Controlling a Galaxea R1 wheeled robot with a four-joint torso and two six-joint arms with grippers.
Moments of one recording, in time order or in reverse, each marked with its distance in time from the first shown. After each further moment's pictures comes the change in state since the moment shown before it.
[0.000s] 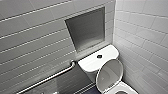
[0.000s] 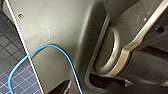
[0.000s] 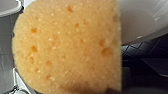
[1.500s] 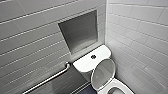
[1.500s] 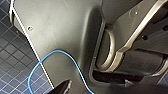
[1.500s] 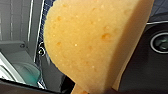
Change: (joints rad) left arm -0.034 -0.011 0.000 -0.001 0.001 -0.002; right arm -0.114 0.177 -0.256 -0.044 -0.066 -0.116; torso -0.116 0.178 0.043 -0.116
